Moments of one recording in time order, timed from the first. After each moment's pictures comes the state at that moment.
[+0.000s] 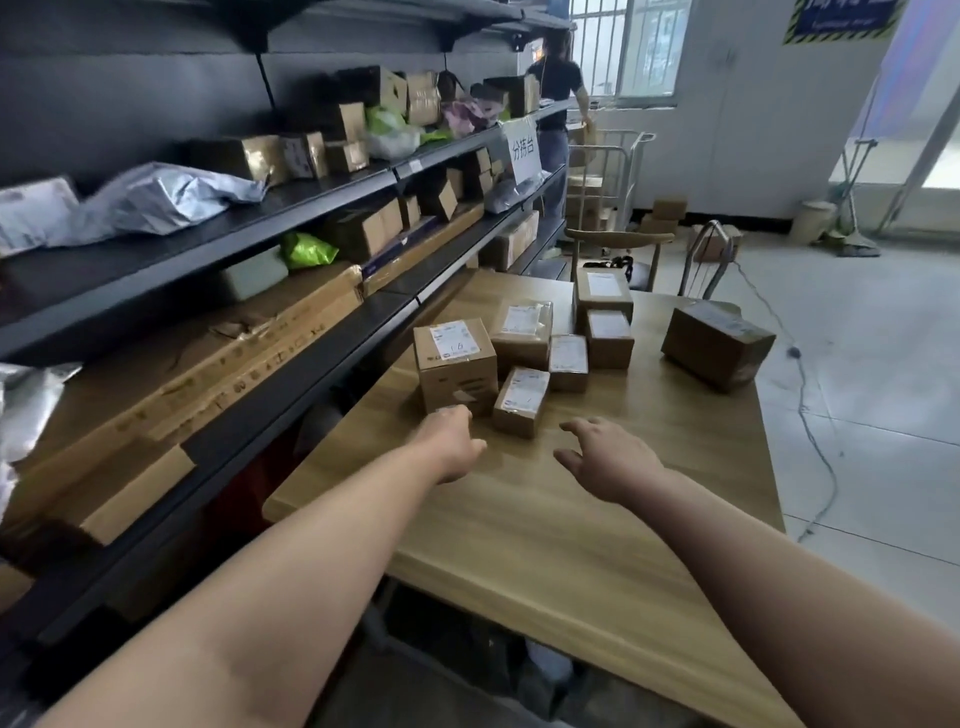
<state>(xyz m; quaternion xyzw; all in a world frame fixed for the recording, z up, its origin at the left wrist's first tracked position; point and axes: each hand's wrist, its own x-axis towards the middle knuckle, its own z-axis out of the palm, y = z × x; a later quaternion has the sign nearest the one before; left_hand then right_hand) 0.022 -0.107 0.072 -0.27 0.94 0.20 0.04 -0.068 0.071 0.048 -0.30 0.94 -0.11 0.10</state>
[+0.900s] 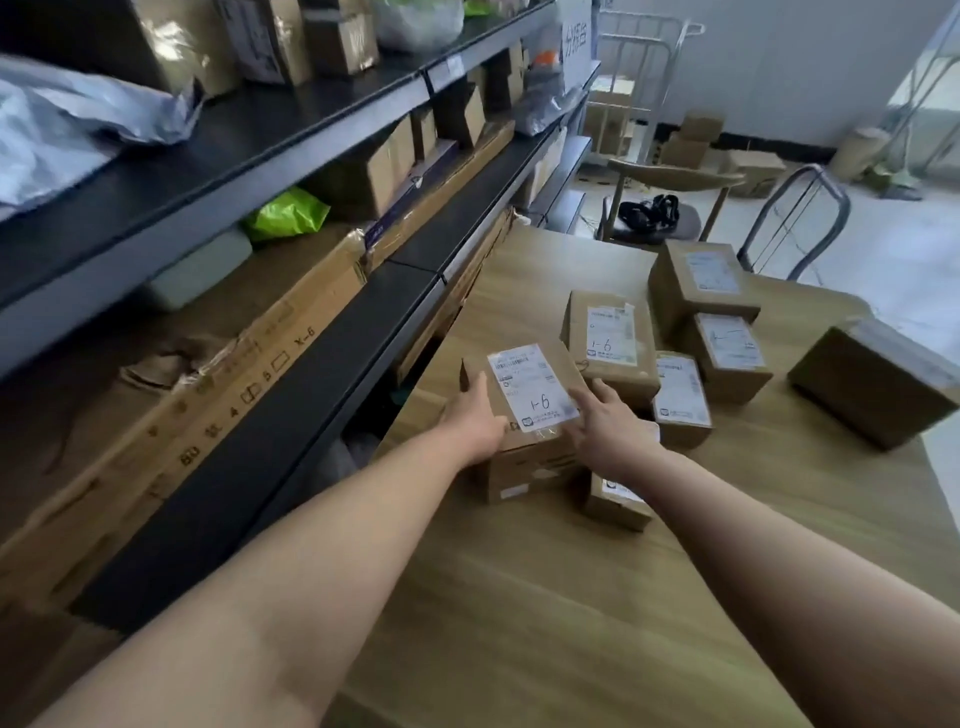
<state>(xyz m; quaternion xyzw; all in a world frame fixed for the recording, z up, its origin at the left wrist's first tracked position) -0.181 -0.346 -0.002 -0.29 0.90 0.31 0.12 -0.256 -0.188 -0.014 -0.23 0.95 -0.14 0.17</state>
